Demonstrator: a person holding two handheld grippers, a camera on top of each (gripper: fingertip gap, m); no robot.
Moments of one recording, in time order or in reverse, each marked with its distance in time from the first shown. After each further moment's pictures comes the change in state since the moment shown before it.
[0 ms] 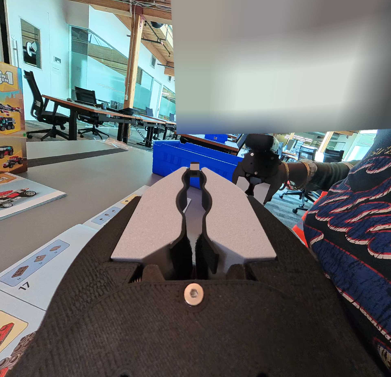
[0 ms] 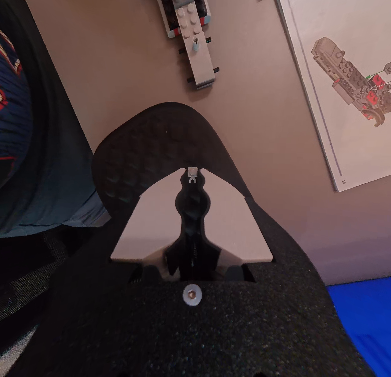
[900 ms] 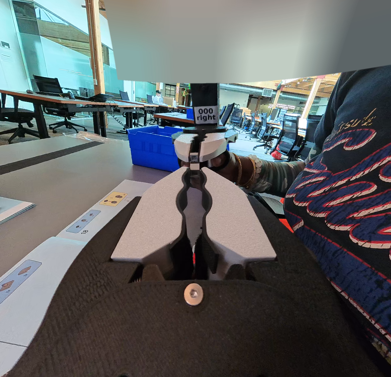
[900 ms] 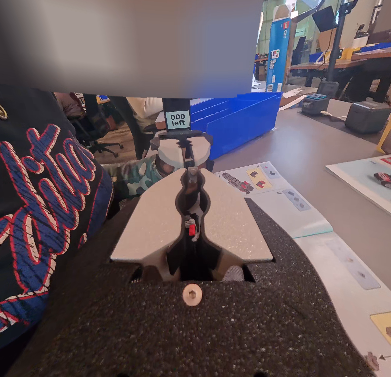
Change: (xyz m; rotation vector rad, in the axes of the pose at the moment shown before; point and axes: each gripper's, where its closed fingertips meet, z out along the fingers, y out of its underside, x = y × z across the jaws) left arm 0.026 0.018 0.012 -0.114 0.123 0.084; right arm 0.010 -0.187 -0.049 1.063 -0.310 -0.098
